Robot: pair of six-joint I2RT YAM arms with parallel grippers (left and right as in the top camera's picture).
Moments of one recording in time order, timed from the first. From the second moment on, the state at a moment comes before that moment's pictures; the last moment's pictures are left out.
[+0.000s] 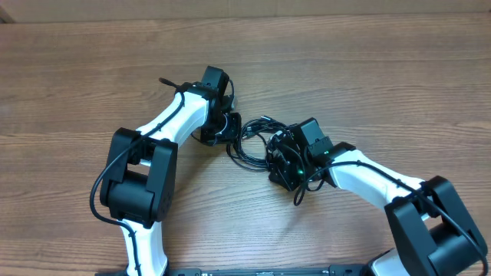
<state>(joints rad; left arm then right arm) -0.33 2.06 1.40 -0.80 0.33 -0.31 0.49 1.67 0.80 -0.39 -0.41 -0.11</state>
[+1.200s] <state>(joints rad) -0.33 2.06 1.40 -0.80 0.33 -0.31 0.65 1.60 0.74 -0.40 -0.11 0.00</state>
